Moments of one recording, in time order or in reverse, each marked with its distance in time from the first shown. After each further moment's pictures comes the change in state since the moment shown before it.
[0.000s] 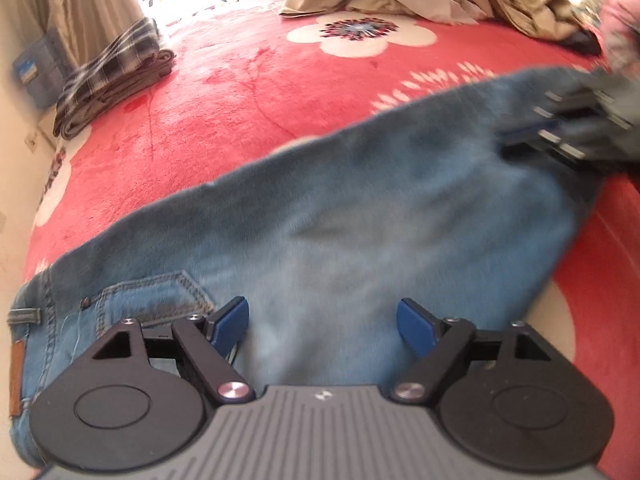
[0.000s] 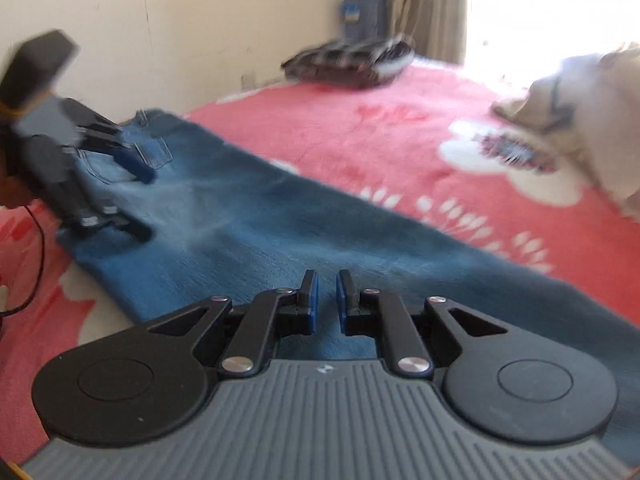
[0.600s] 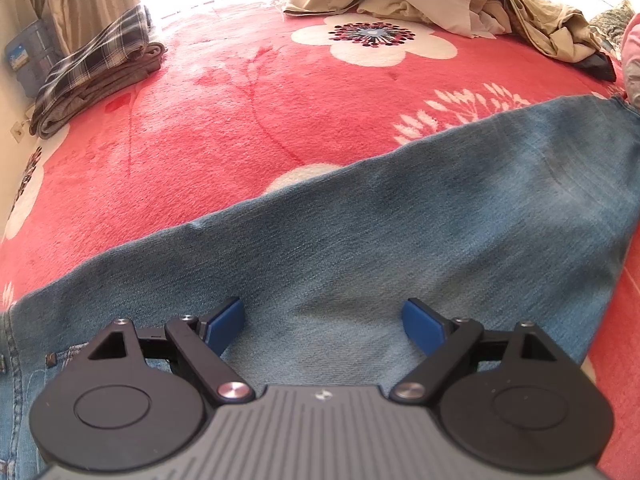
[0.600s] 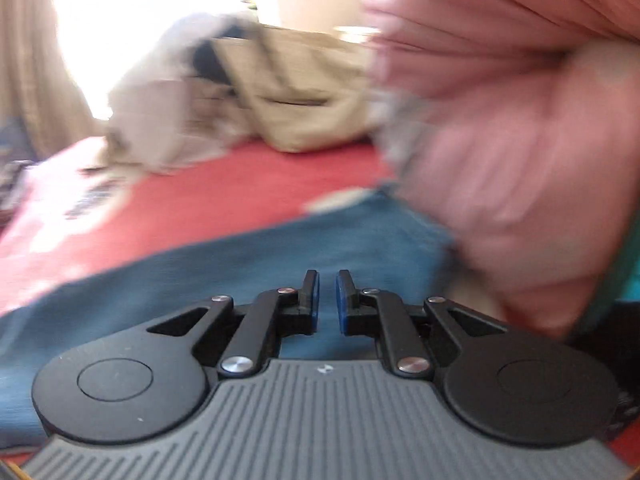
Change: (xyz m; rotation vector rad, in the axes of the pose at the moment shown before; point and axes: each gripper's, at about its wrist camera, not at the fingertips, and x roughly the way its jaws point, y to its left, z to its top) left arm 0.046 0.021 0.040 -0.078 -0.007 -0.050; right arm -0.170 -0.136 -0.119 0.722 -0.168 -0.747
